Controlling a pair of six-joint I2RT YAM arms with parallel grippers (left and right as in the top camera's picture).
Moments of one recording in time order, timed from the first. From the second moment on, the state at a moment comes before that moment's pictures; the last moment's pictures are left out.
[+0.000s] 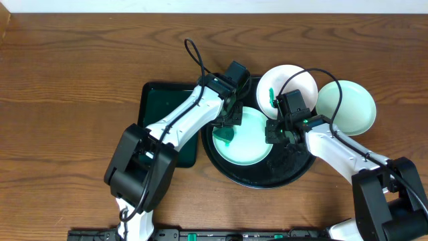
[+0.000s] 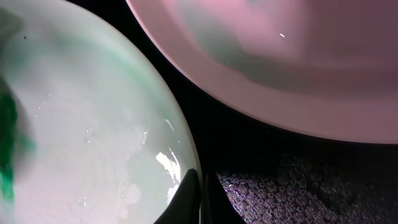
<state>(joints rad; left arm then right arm) -0.60 1.98 1.47 -0.90 0.06 -0.50 0.36 1.66 0.84 -0.39 -0.11 0.39</state>
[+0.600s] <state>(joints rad) -0.60 2.09 1.50 -0.89 0.06 -0.50 0.36 1.66 0.84 -0.39 -0.11 0.39</state>
